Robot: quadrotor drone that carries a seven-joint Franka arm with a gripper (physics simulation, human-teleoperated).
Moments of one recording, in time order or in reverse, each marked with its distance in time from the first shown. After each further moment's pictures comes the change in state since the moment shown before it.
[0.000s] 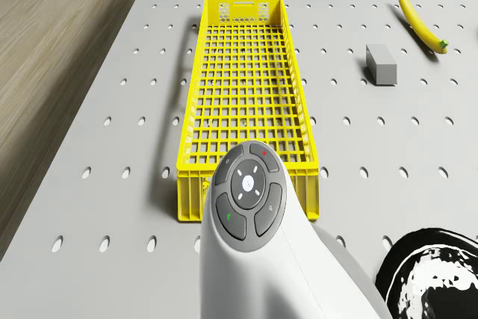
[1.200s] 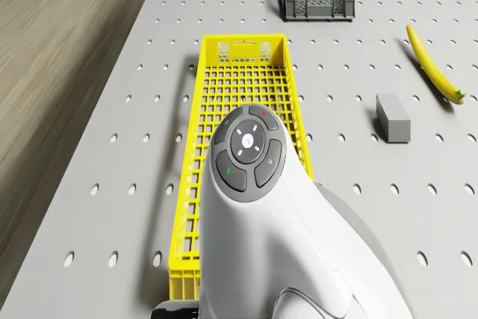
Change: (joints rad) arm -0.002 -0.015 0.144 -0.033 0.138 -0.038 0.017
